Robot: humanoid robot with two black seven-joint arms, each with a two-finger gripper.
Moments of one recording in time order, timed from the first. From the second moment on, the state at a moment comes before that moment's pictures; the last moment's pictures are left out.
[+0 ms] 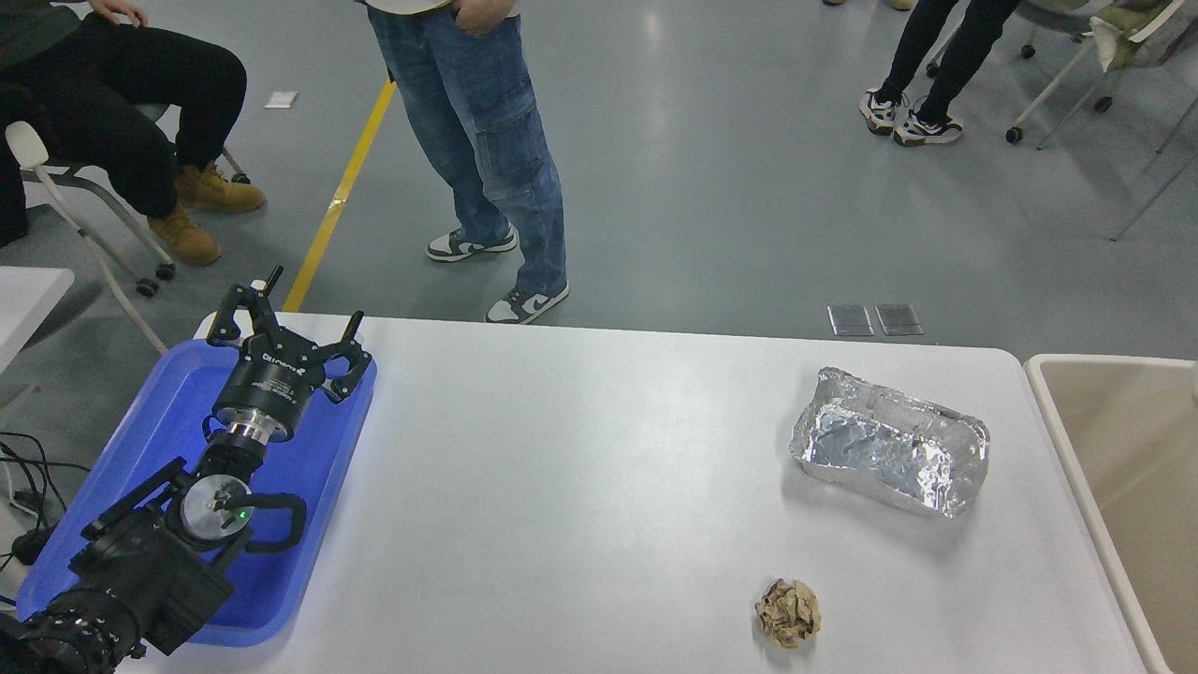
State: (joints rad) left arm -0.59 0.22 -0.90 -0.44 -0.08 -0.64 -0.34; right arm 0.73 -0.59 -0.65 0.12 -0.10 0.06 0.12
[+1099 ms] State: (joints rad) left arm -0.59 0.22 -0.90 -0.44 -0.08 -0.64 -0.34; right arm 0.58 -0.51 -0.55 0.06 -0.09 -0.08 0.12
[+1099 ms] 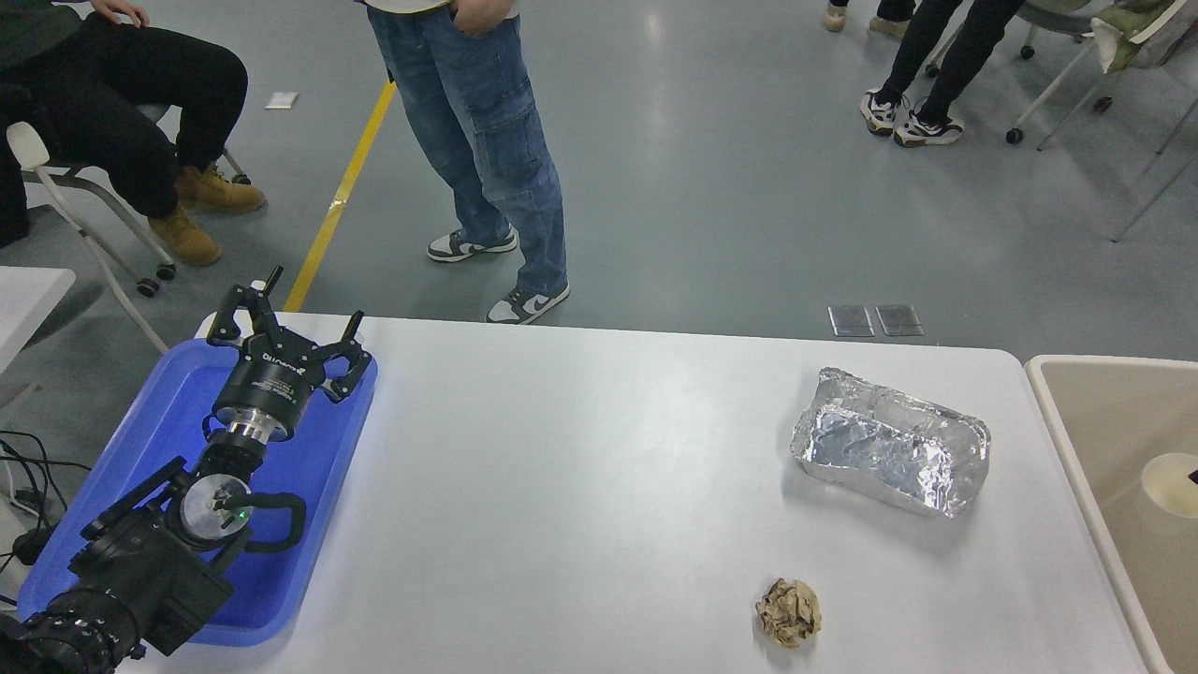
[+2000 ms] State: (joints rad) left arm -0.59 0.22 -0.90 -0.44 -0.08 -0.64 -0.34; right arm 0.97 -0.58 -0.79 0.23 -0.10 -0.10 0.12
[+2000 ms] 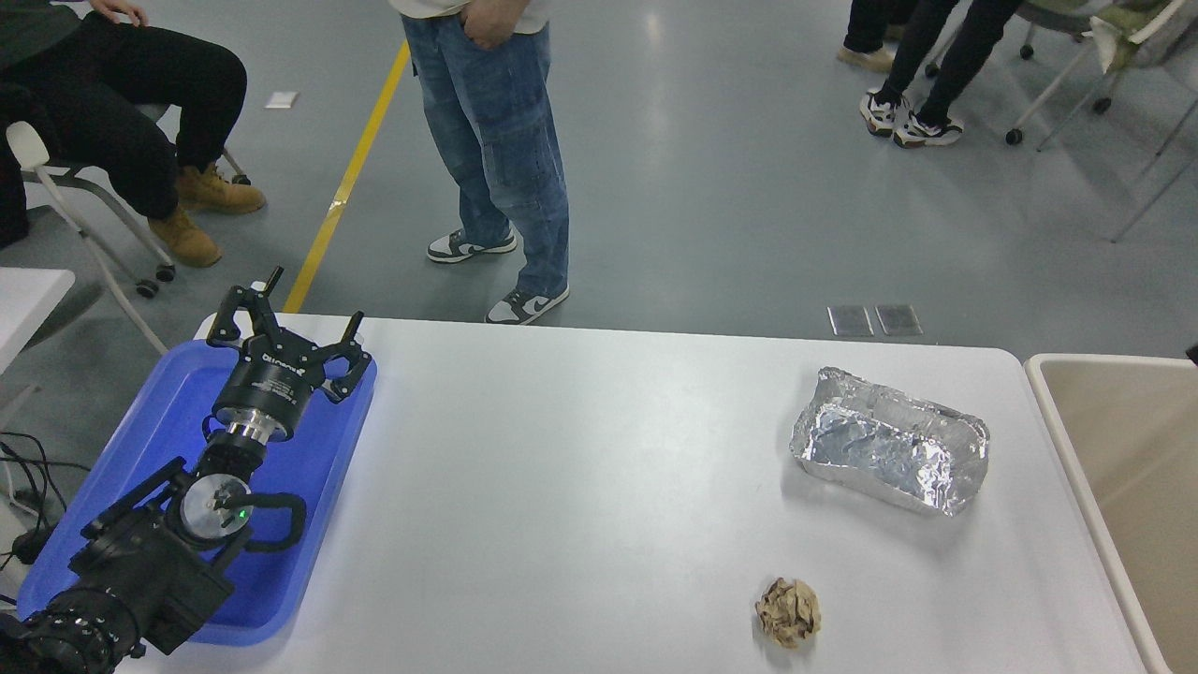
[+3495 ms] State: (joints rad) left arm -0.59 0.22 -0.90 -0.44 -0.08 -0.64 -0.34; right arm 1.82 -0.57 -1.09 1.02 -0.41 0.66 0.12
